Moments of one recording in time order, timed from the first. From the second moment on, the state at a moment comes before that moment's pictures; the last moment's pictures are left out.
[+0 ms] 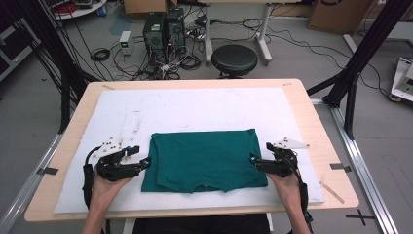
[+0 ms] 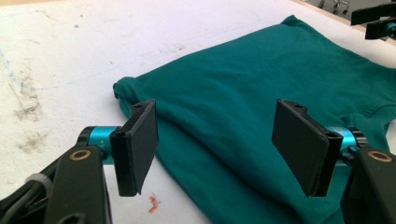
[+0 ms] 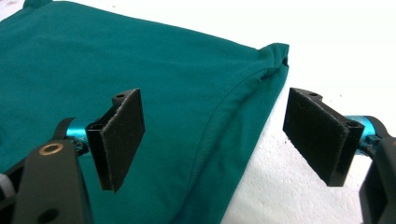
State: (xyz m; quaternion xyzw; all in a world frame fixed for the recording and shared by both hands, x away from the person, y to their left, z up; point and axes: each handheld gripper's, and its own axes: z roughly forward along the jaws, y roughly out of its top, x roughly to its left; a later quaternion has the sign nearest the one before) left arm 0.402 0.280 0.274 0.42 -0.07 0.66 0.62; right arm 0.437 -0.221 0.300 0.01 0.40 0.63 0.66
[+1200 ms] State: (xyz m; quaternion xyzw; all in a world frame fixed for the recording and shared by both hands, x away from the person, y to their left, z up) left arm 0.441 0.229 0.233 0.40 0.07 0.70 0.58; right arm 0.436 -0.214 0.297 0.00 0.41 0.63 0.66
